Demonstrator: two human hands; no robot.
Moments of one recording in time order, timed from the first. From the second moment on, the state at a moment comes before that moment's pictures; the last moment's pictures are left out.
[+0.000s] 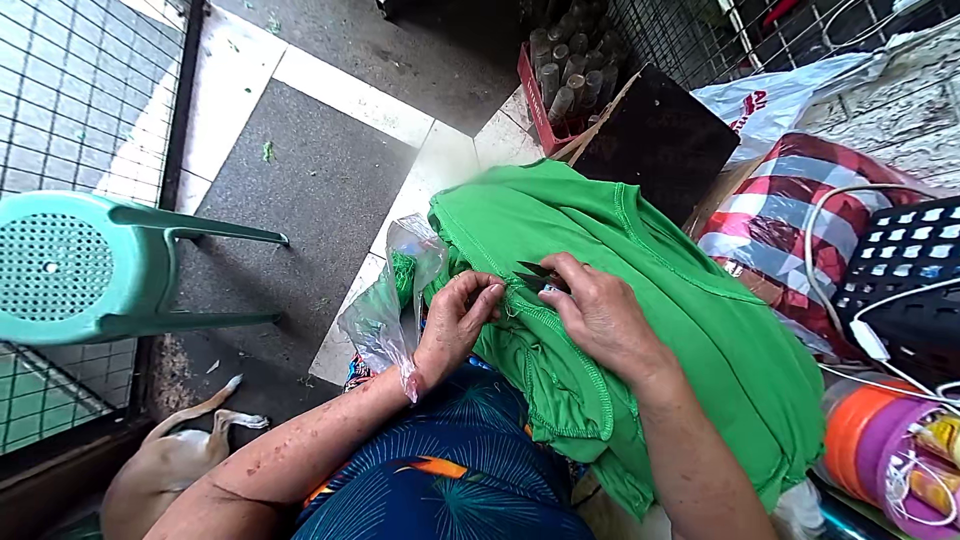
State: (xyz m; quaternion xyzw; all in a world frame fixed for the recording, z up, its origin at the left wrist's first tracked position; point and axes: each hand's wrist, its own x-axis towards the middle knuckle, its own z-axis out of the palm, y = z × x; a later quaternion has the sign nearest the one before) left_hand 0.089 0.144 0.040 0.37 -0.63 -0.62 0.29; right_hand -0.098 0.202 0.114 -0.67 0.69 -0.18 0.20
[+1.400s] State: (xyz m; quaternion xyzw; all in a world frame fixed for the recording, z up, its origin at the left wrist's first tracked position) left_hand 0.094 0.134 0.050 0.41 -0.53 -0.72 0.19; right_hand -0.128 0.169 0.116 -0.60 0.64 -0.12 0.47
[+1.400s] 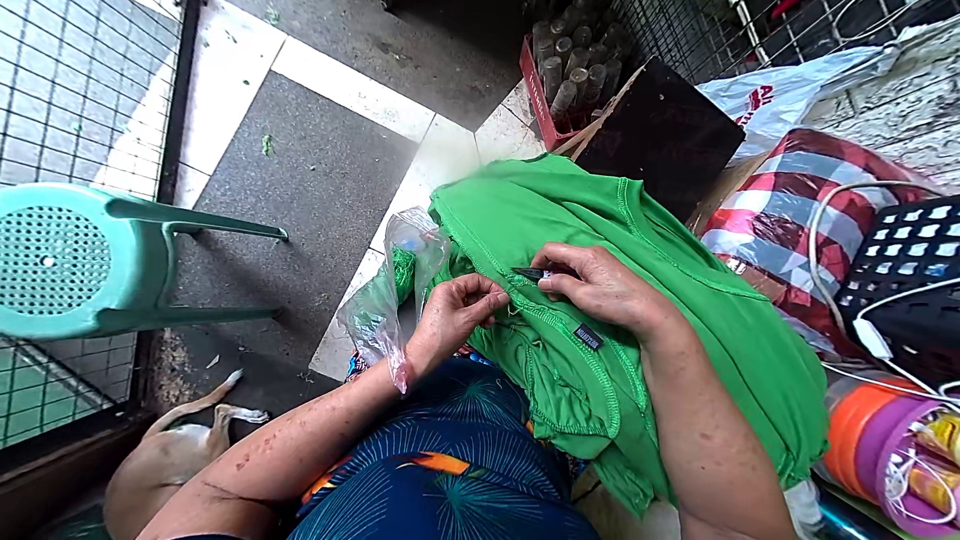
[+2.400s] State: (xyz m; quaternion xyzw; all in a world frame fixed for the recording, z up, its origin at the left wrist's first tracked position) left_hand 0.165 0.086 0.075 0.38 -0.84 -0.36 0.14; right_hand -0.053 0.137 0.133 -0.65 0.62 -0.23 0.38
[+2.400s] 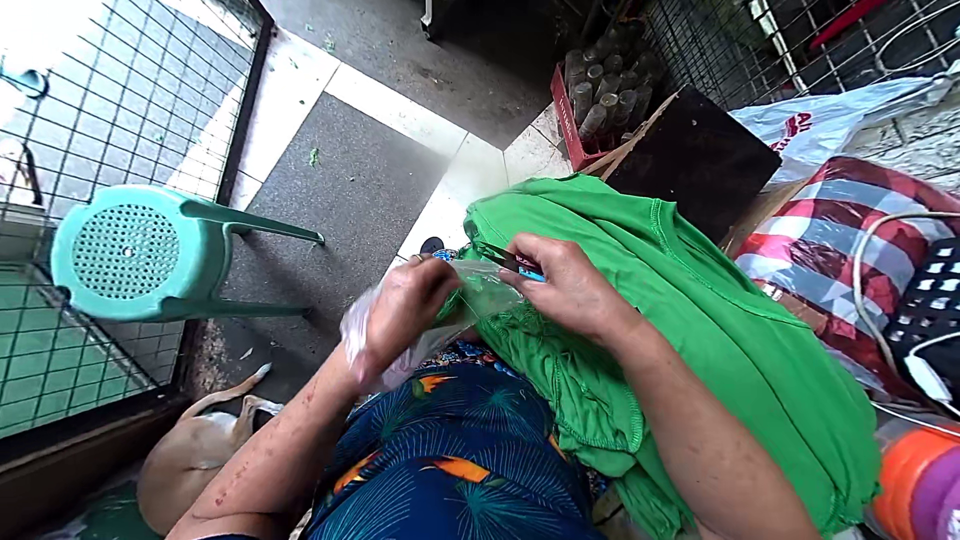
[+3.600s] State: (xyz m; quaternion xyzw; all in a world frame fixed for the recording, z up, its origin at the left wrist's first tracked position) left_hand 0.058 0.085 0.068 0.28 -0.84 -0.39 0.24; right_hand -0.134 0.204 0.116 -0.47 0.78 -0.28 0.30
